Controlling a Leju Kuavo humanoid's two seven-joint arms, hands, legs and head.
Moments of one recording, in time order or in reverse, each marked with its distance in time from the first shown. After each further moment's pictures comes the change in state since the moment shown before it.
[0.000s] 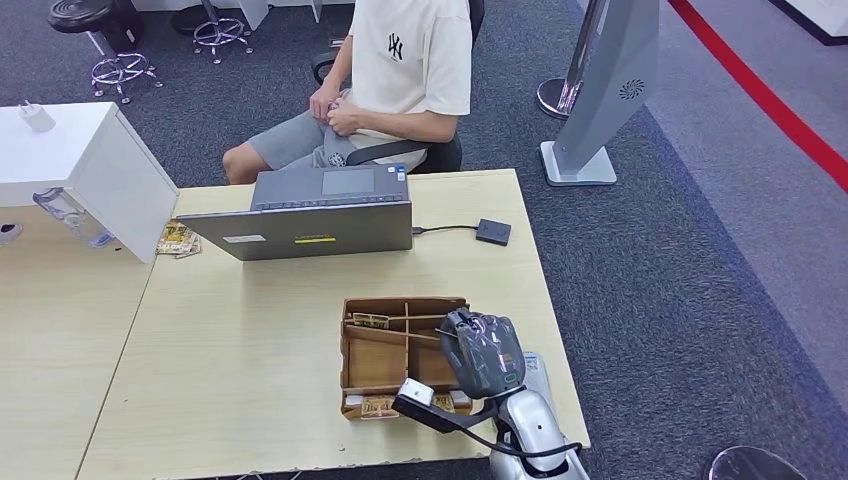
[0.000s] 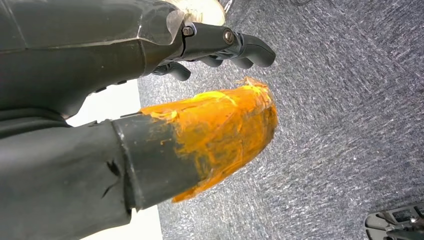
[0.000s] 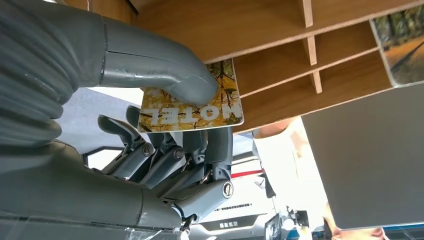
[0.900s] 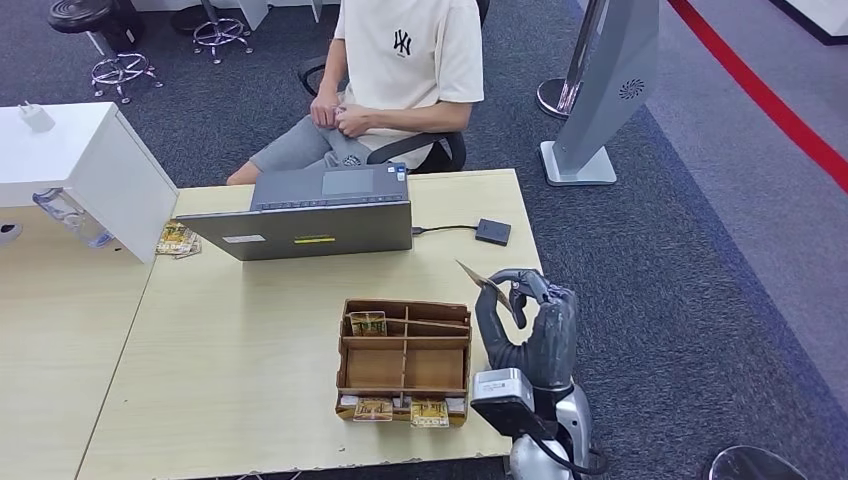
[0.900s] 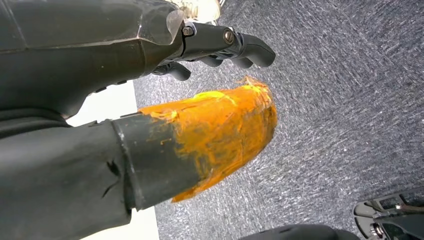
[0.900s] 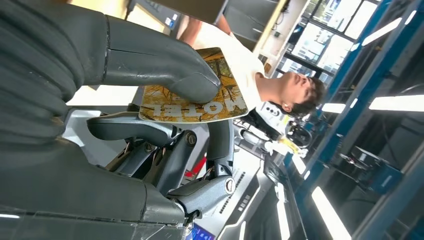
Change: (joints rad) left arm 0.000 -0.024 0.015 0.000 0.003 0.012 -0.011; right arm 0.101 0.053 0.025 -0.461 -0.693 0.000 -0.265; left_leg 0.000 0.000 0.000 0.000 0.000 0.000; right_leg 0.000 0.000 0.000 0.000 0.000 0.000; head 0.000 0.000
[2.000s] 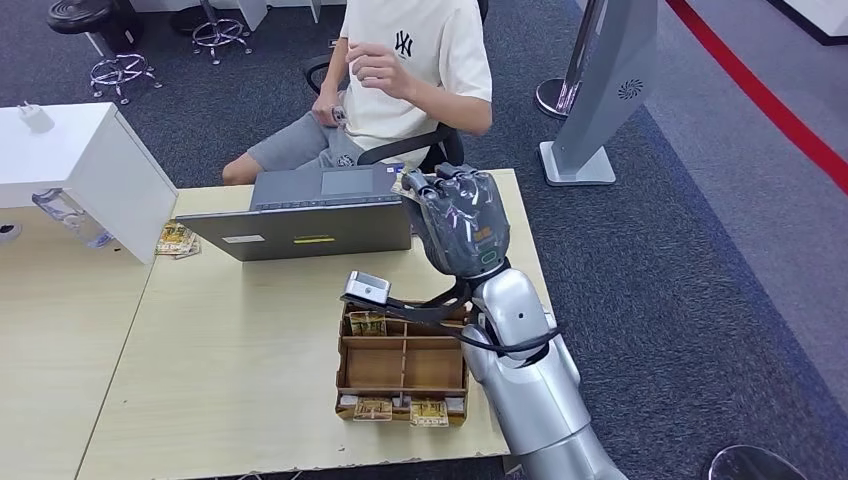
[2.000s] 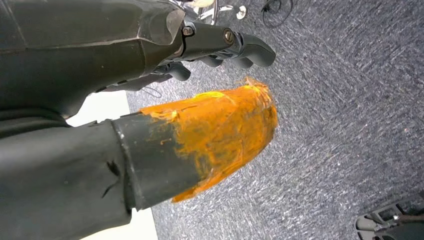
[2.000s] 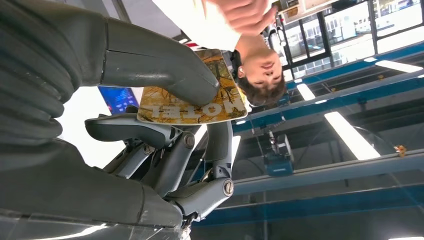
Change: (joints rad) left arm -0.061 0.016 -0.022 0.000 -0.112 -0.078 0.026; right arm -0.500 0.023 0.039 0.347 0.821 0.001 0.264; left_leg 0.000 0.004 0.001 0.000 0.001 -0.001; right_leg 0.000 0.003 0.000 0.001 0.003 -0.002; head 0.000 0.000
